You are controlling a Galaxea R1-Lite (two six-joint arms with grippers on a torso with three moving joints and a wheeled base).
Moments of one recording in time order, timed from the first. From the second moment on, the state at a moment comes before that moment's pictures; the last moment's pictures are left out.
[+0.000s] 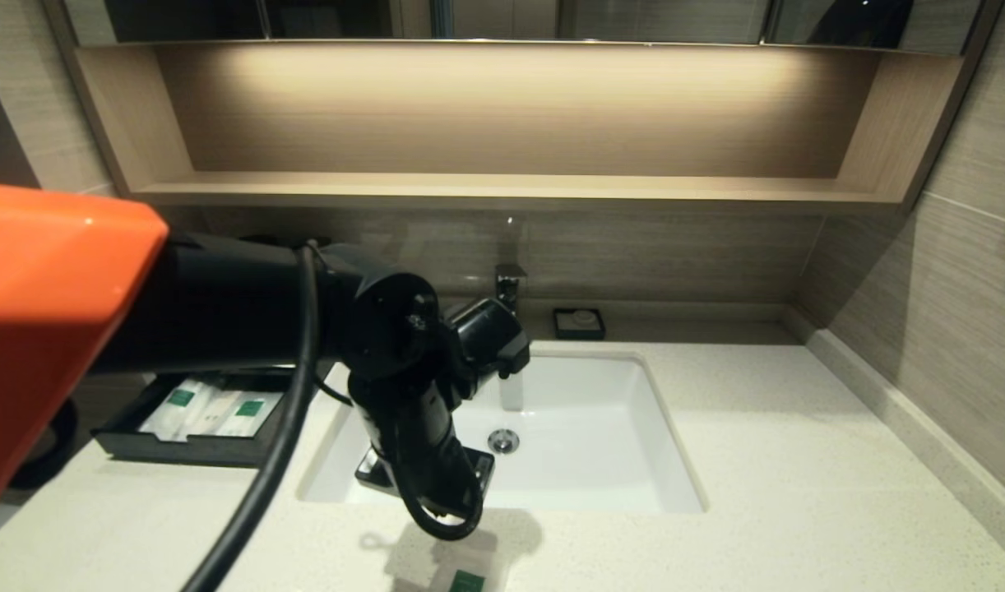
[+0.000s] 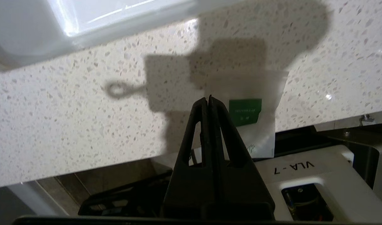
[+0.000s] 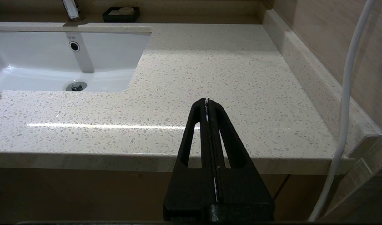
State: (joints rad) left arm -0.76 2.01 -1.59 0.95 0.06 -0.42; right arm 0.00 0.00 0.00 0.00 0.00 0.00
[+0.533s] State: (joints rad) left arm -0.77 1.98 -1.55 0.99 -0.05 -0.41; right arm 0.00 0.00 0.00 0.00 0.00 0.00
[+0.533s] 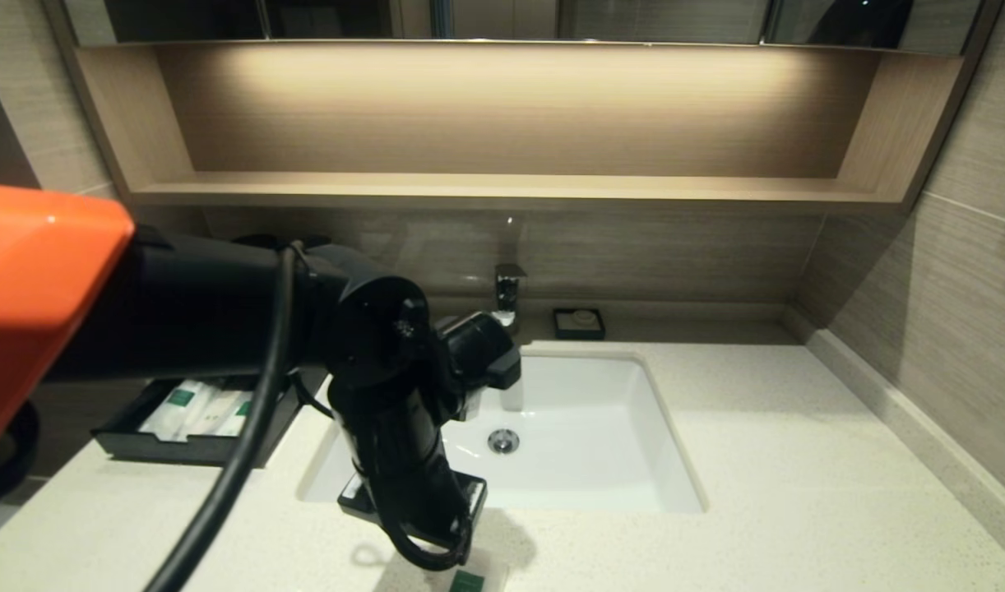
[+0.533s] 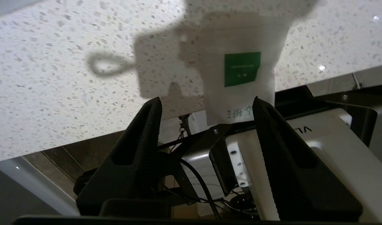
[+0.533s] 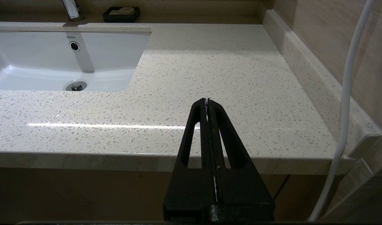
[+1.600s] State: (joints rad) left arm -0.81 2.01 -1.44 0.90 -0.04 -0.32; right arm 0.00 0.00 0.00 0.00 0.00 0.00
